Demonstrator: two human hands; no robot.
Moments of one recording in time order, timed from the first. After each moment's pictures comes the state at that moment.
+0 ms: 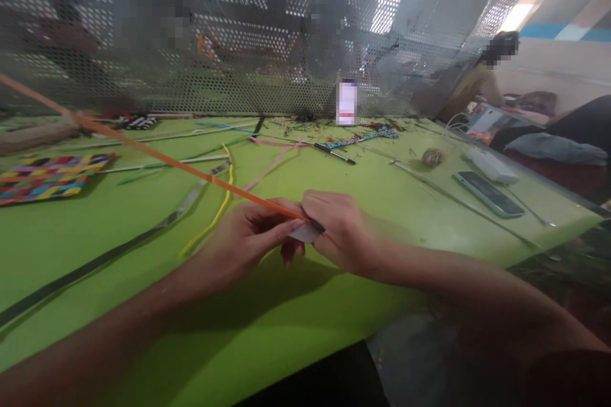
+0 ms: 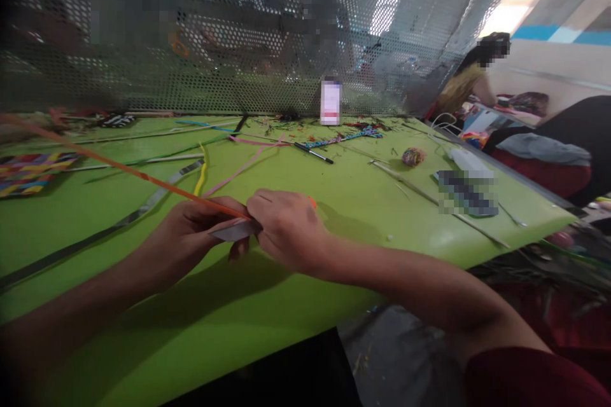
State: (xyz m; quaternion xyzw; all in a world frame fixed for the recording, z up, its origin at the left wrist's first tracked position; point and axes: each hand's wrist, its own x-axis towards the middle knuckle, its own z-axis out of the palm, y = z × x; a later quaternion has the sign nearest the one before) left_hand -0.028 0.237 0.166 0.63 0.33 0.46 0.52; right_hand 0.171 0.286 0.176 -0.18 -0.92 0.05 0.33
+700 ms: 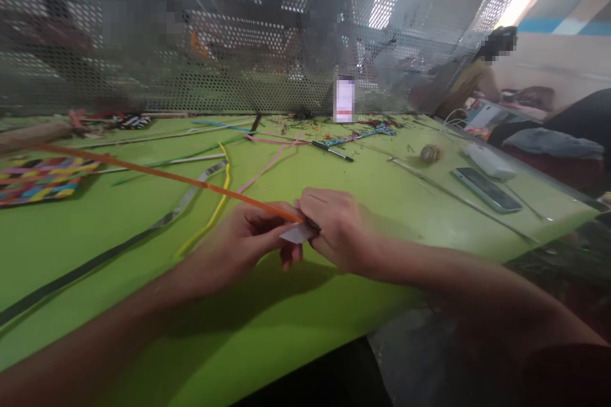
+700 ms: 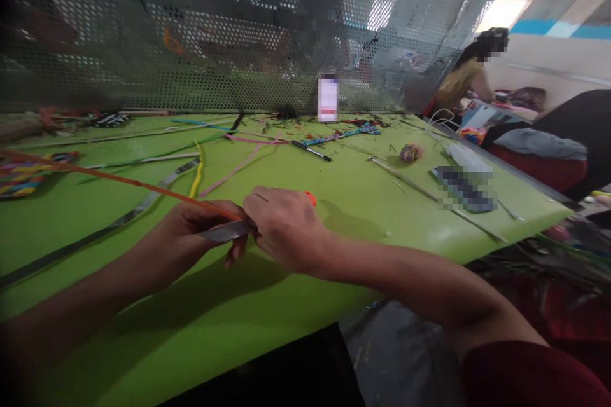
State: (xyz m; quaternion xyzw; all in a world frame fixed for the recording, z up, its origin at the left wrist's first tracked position) left_hand -0.029 0.235 0.173 0.63 0.34 0.43 0.56; right_hand 0.172 0.281 0.180 -0.20 -0.93 0.01 0.31
